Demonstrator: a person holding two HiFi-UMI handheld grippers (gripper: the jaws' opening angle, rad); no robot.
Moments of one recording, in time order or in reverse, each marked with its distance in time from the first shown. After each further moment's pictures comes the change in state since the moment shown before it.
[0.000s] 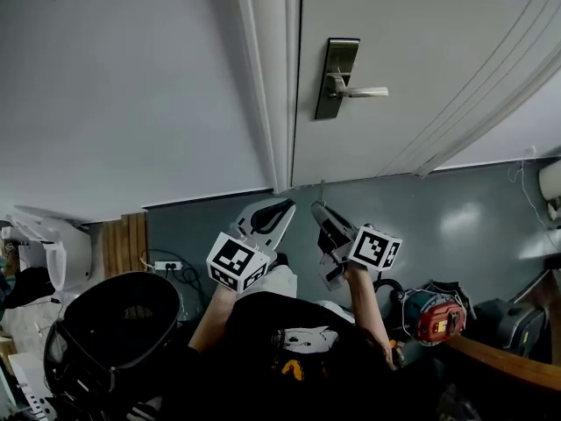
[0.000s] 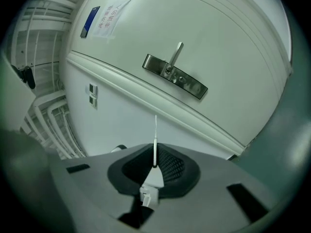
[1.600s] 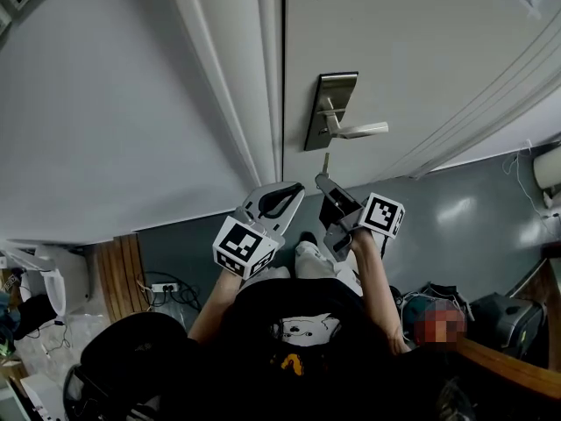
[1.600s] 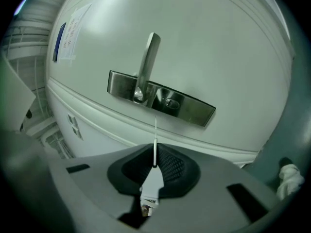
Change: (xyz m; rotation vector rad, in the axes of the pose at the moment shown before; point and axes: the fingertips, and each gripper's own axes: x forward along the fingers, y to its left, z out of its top) left arm 0.137 0.095 0.033 0.027 -0.014 -0.112; right arm 0.102 -0.070 0.153 0.134 -0.076 0.028
